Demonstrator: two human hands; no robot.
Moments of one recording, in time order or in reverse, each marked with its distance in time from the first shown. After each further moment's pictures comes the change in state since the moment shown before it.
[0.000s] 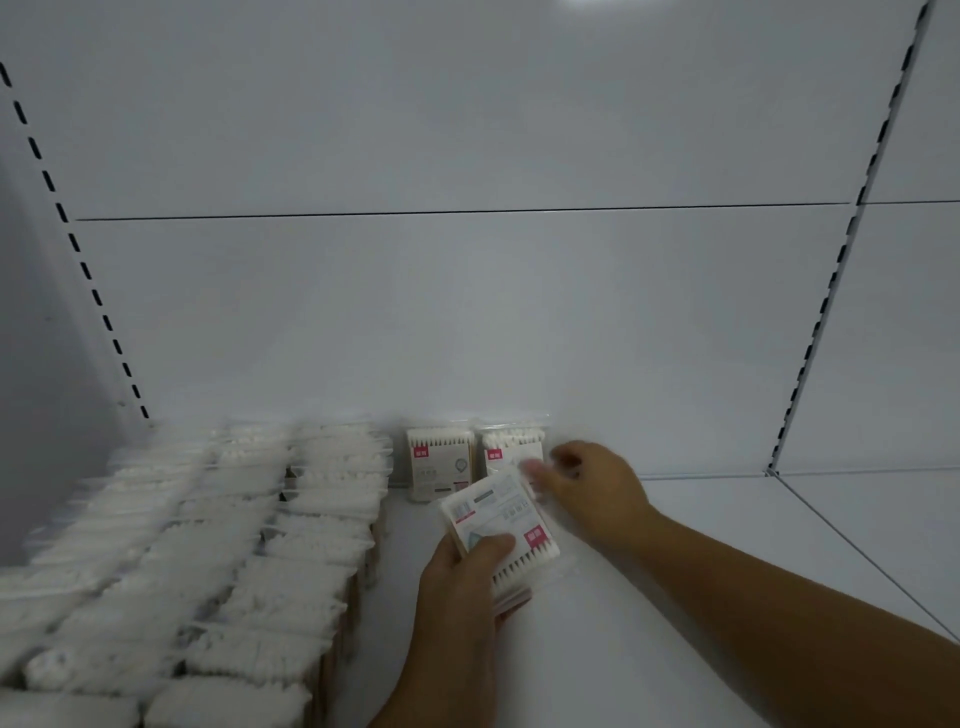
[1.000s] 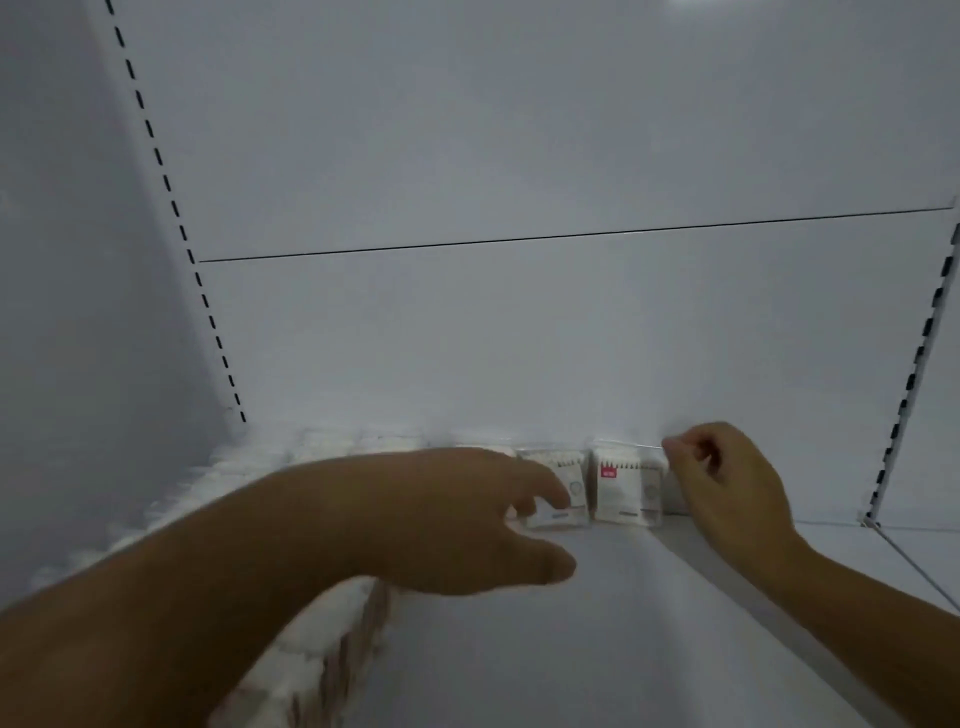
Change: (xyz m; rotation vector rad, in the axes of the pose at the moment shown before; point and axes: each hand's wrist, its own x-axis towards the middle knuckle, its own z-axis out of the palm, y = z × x) left_hand -0.047 0.141 0.038 1.899 -0.536 0.288; right_hand 0.006 0.040 -0.053 0.258 0.336 -0.188
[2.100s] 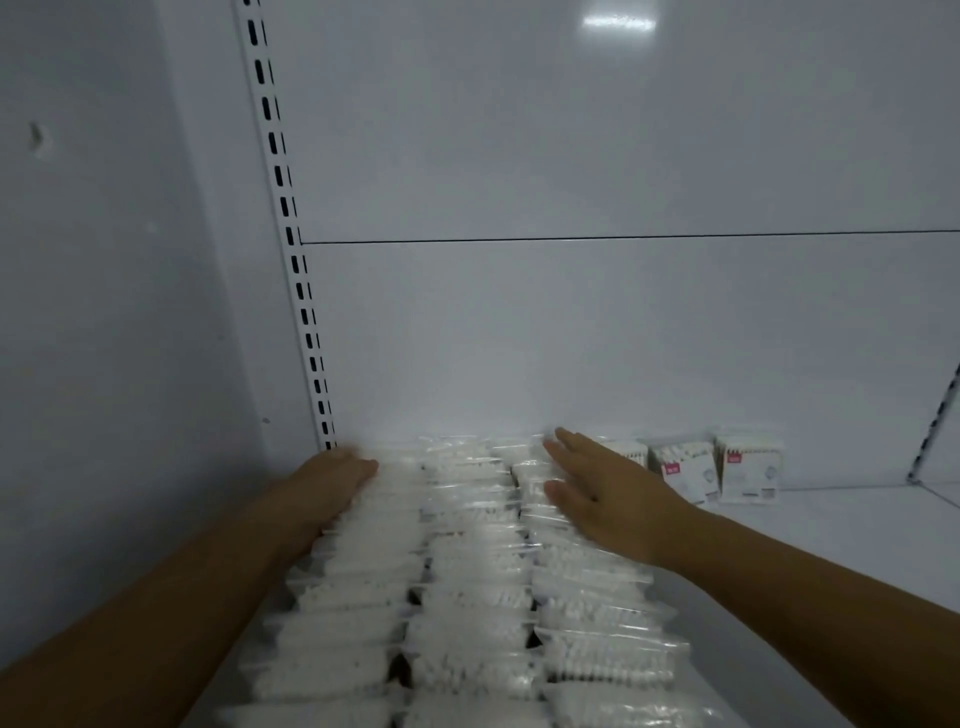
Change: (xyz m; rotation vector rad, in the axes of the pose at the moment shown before) left_hand 0.014 -0.323 0.029 -0.824 0.486 -0.435; right_hand -0.051 -0.183 0.158 -0.514 -0.674 -0.167
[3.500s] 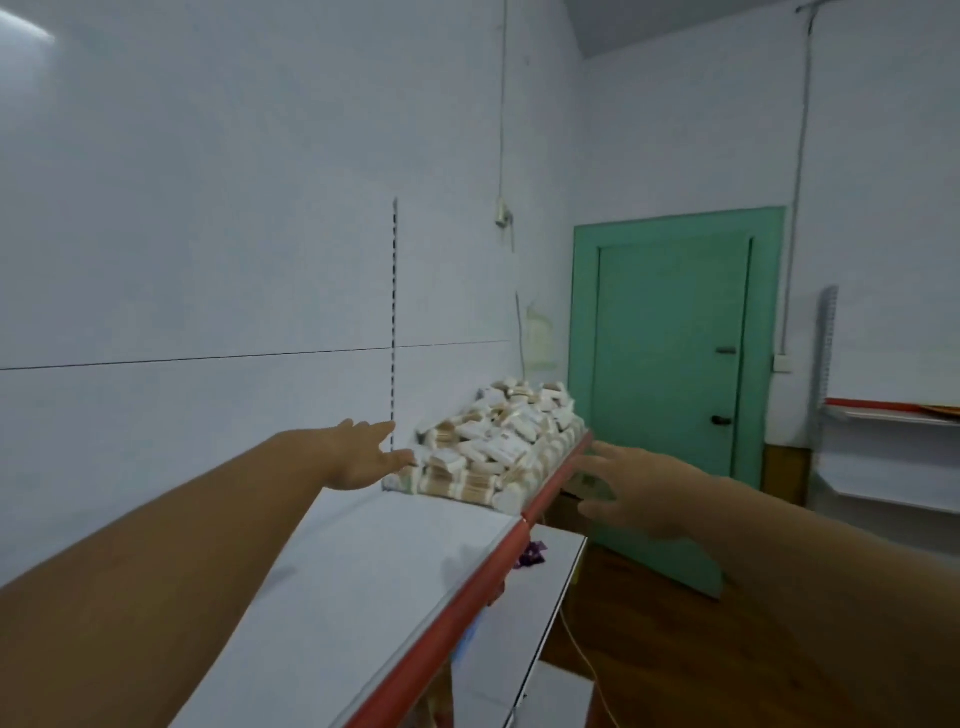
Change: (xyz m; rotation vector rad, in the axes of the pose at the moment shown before) left_hand -0.312 0.591 0.688 0.770 -0.663 1.264; right_hand -0.599 0.525 -0.381 -0.577 0.061 1.147
